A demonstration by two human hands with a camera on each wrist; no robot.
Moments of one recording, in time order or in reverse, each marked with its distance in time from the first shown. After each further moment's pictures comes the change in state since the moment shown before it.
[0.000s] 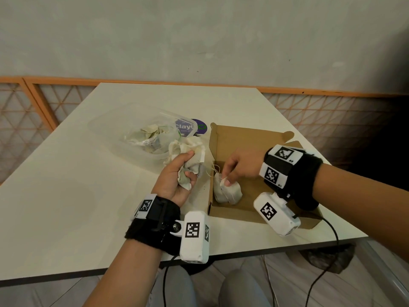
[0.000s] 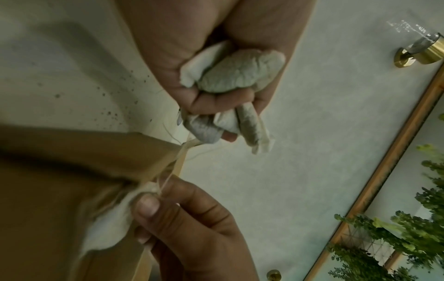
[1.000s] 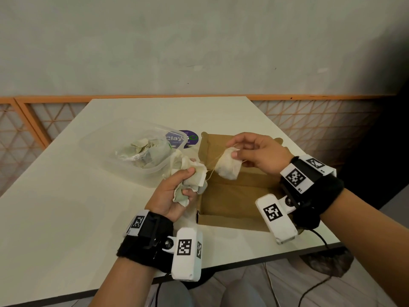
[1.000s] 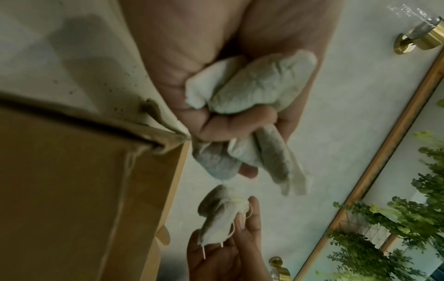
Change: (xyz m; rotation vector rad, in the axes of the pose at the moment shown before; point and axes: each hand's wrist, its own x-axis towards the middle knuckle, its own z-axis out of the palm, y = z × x) left_hand -0.006 -0.005 0.001 0.114 -0.198 -0.065; right_hand -0.031 0.026 -0.022 0.740 0.380 -0.267
